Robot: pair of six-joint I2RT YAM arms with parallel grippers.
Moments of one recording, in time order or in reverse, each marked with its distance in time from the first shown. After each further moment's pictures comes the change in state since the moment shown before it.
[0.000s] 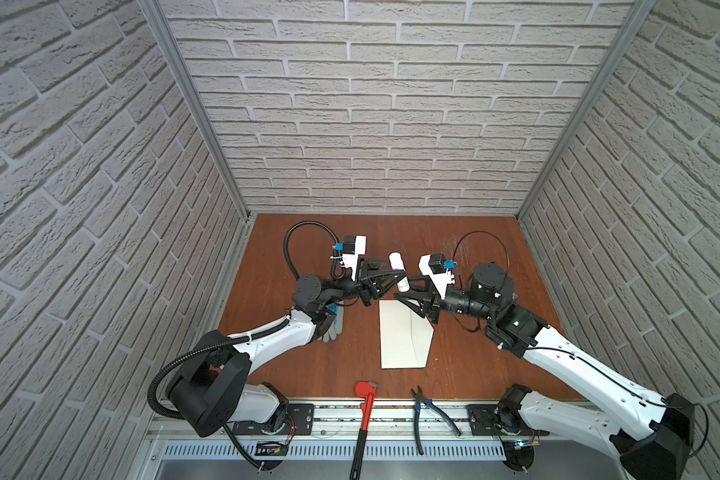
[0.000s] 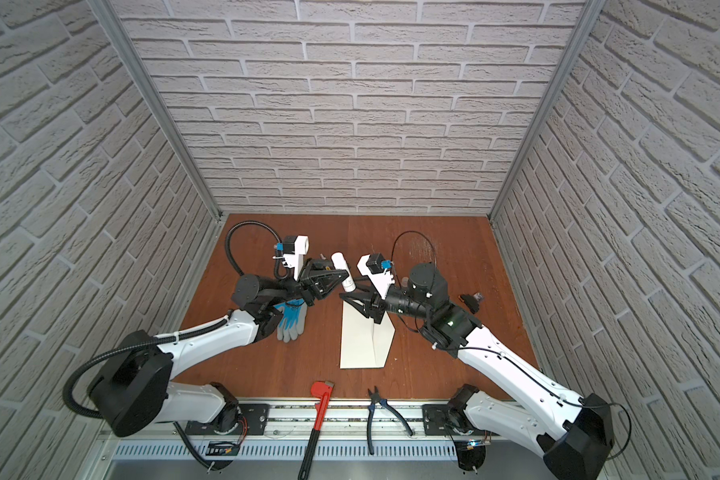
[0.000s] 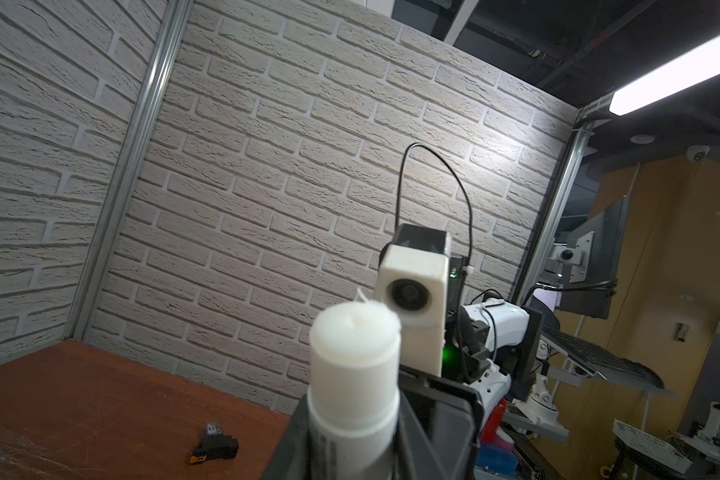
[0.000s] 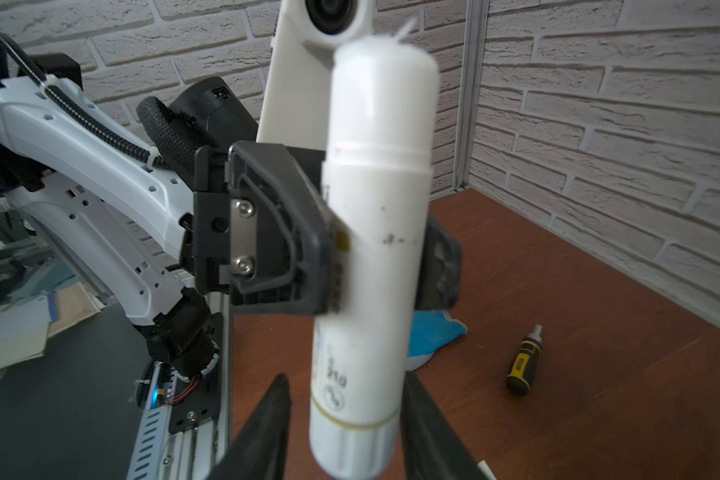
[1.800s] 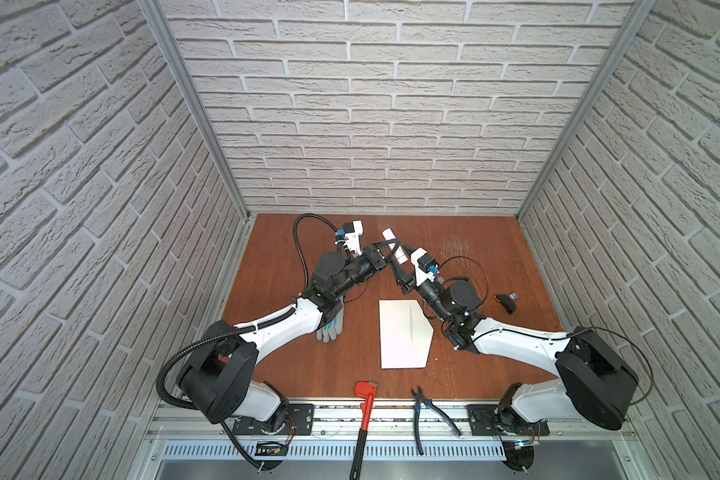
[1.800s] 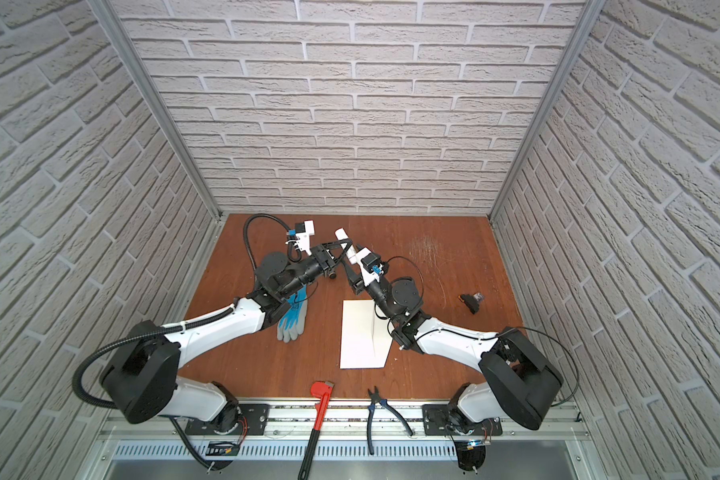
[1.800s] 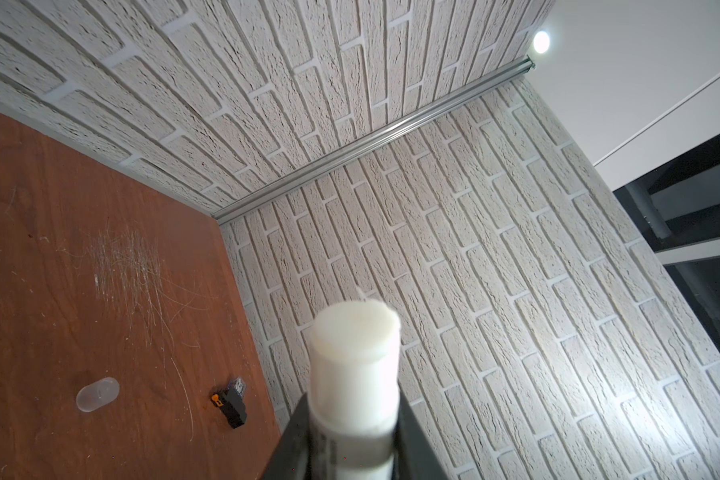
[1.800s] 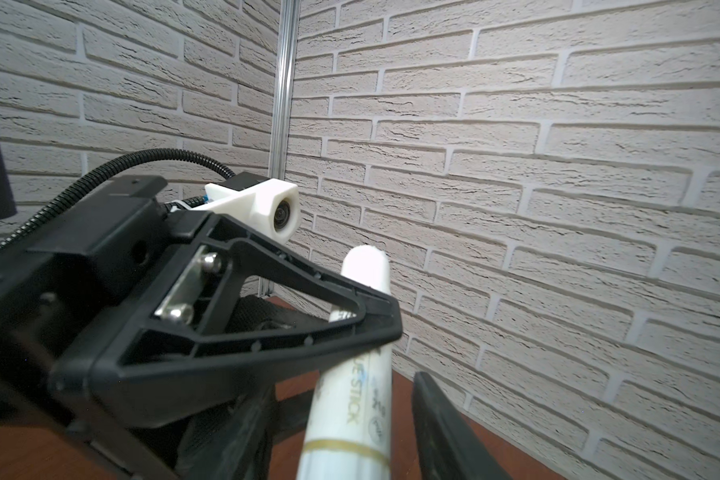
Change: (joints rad) left arm -0.008 0.076 0.142 -0.456 -0.420 -0.428; right arm 0.065 0.411 -0.207 1.036 0.597 -0.191
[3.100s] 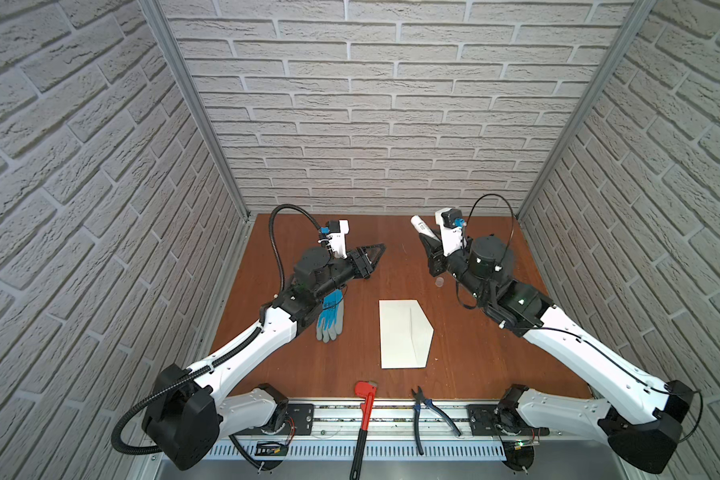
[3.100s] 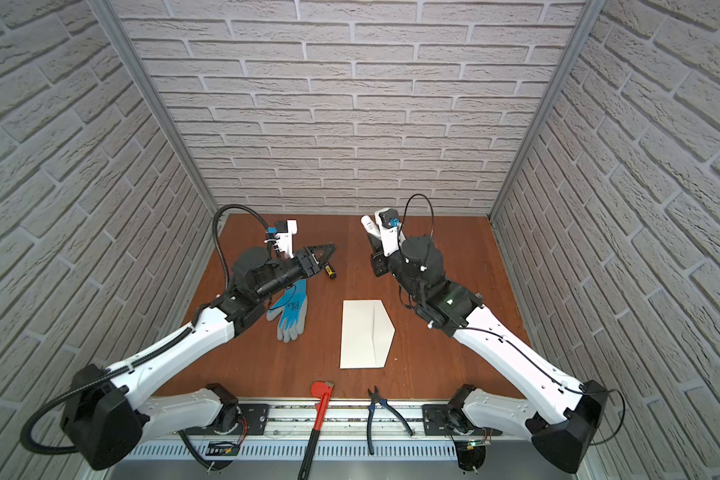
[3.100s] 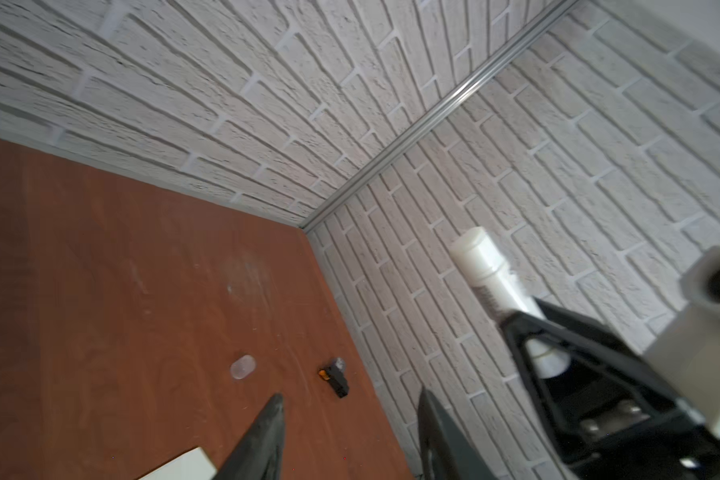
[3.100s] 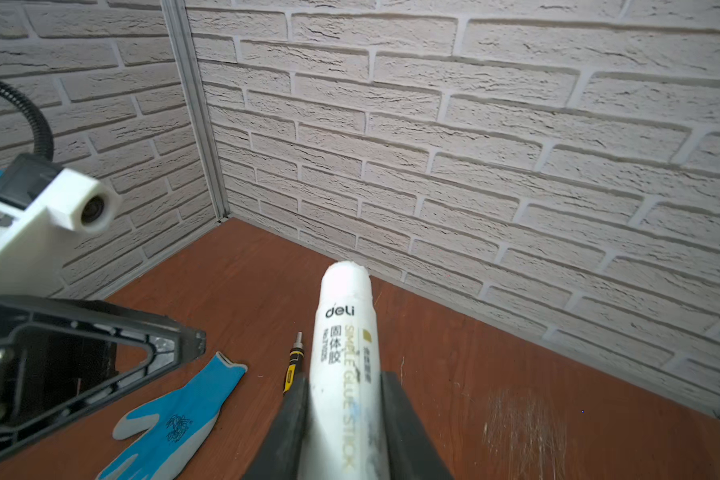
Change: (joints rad) left arm 0.068 -0.267 0.023 -0.554 -0.076 0.405; right arm -0.040 -0.250 0.609 -1.347 0.195 0.208
